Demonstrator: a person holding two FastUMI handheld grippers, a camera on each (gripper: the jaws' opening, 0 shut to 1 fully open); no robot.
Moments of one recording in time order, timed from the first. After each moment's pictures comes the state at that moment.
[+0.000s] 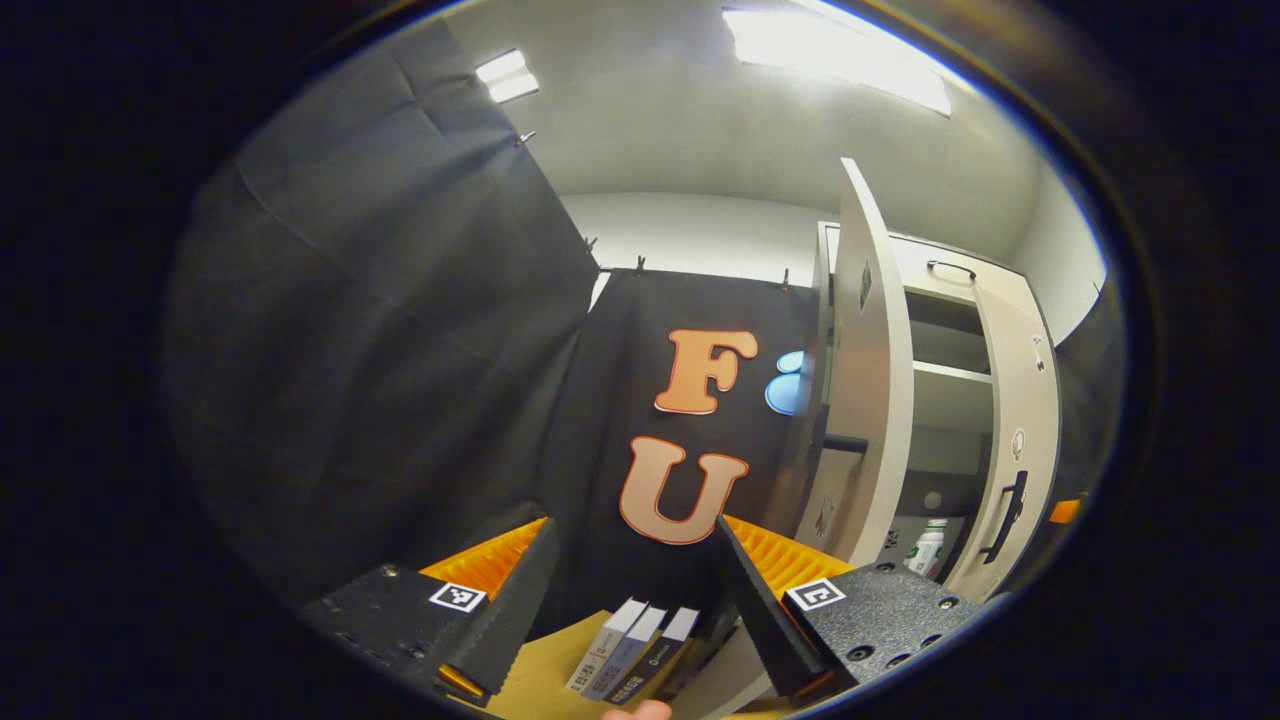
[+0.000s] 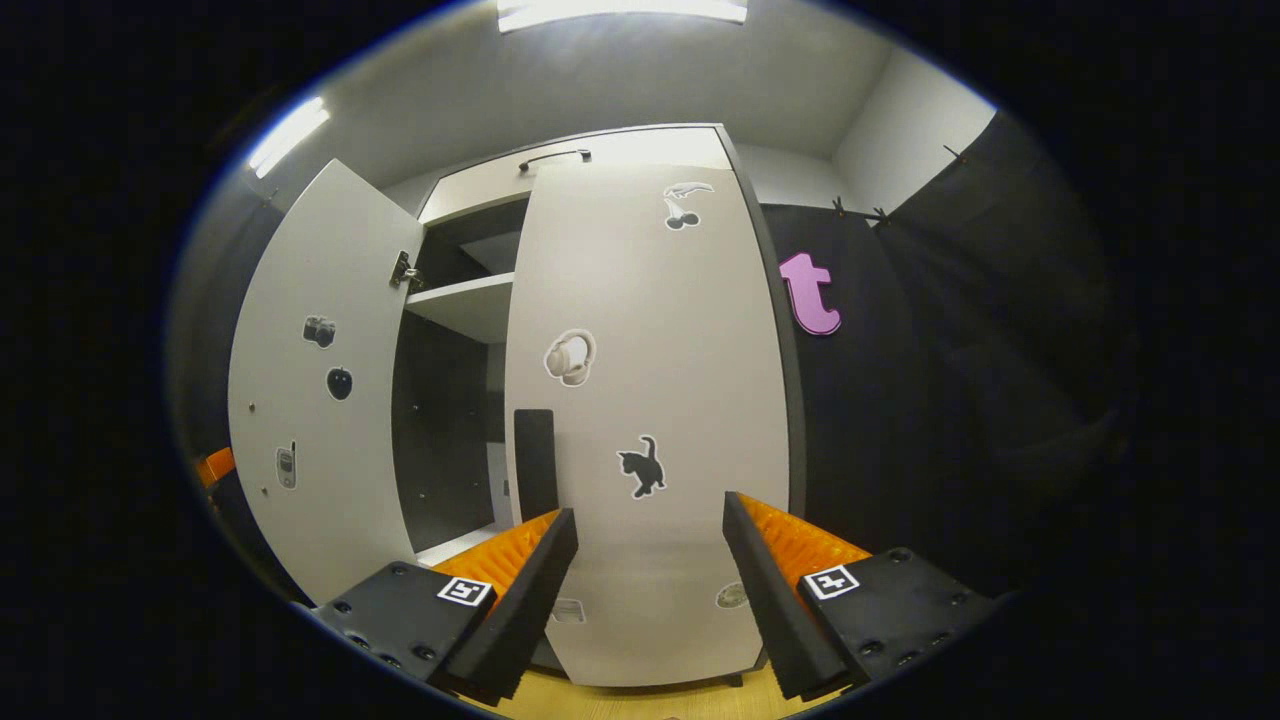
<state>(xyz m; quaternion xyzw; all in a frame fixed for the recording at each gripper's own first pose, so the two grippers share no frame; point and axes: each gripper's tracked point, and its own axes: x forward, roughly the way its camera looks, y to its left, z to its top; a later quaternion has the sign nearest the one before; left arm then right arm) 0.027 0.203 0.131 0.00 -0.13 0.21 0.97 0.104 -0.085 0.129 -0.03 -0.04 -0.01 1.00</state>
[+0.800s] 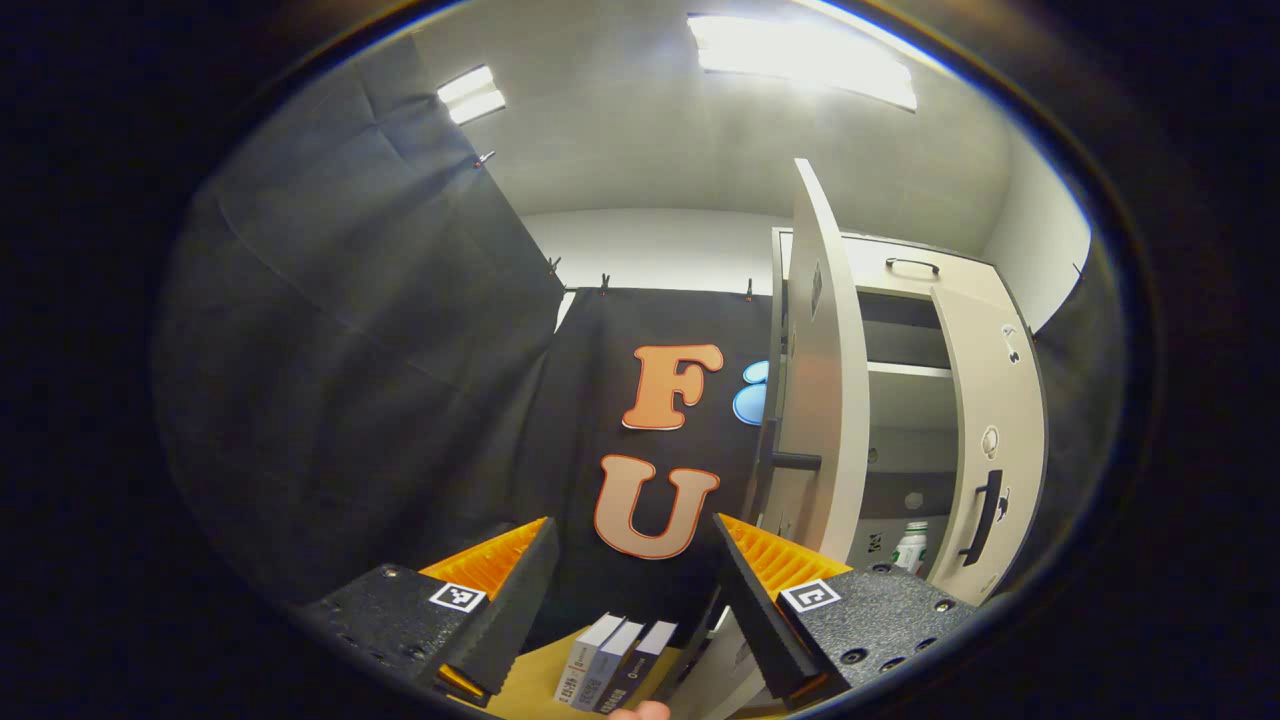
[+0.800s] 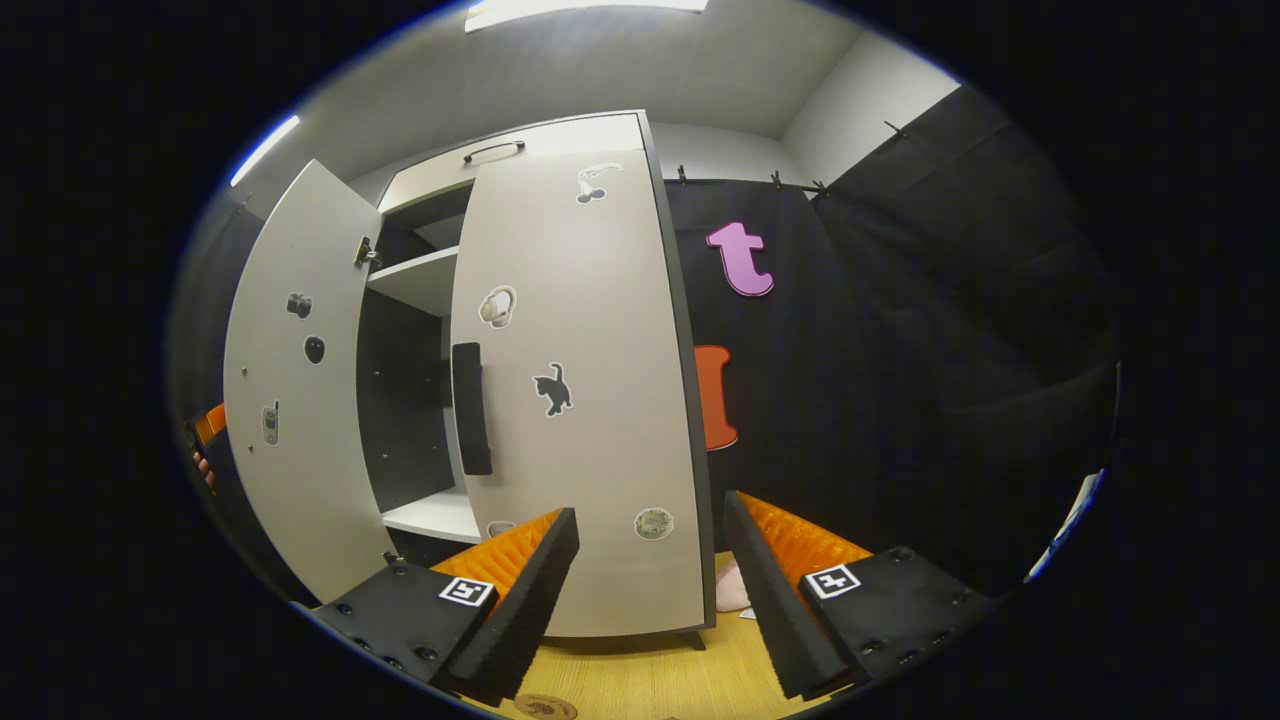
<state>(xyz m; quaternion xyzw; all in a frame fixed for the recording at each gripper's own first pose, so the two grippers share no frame) 0.040 0.163 0.137 0.02 -0.14 0.17 0.97 0.051 -0.145 0.078 0.00 -0.02 -0.07 1.00</state>
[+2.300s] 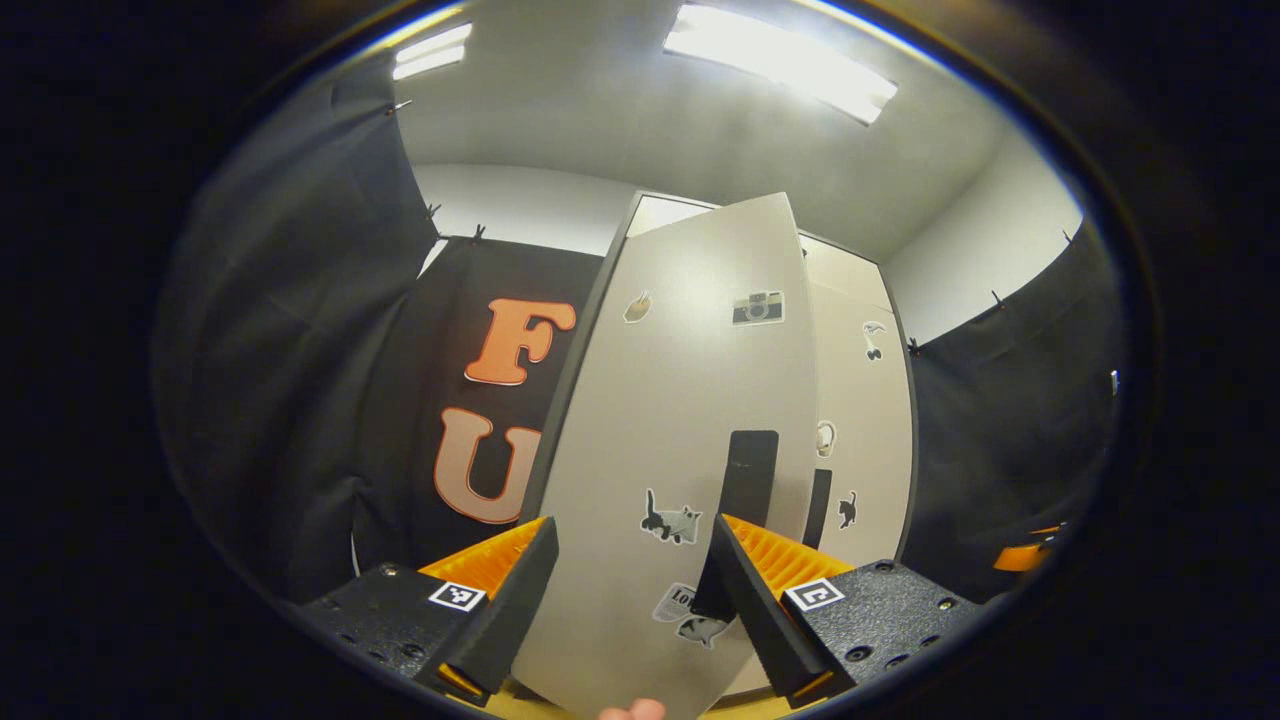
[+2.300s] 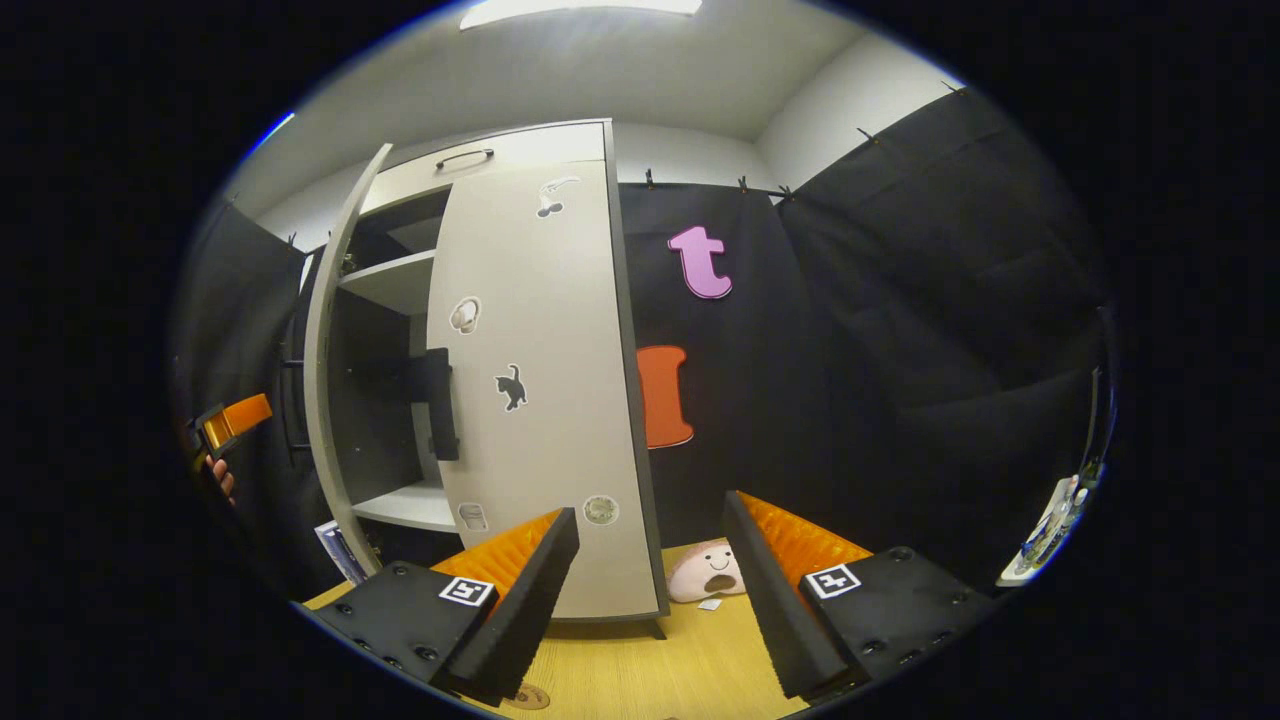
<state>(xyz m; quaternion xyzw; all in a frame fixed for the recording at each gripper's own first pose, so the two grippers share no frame) 0.098 0.011 0.104 -0.01 -0.10 -0.02 0.99 0.004 -0.178 0.084 0.00 -0.01 -0.12 0.99</state>
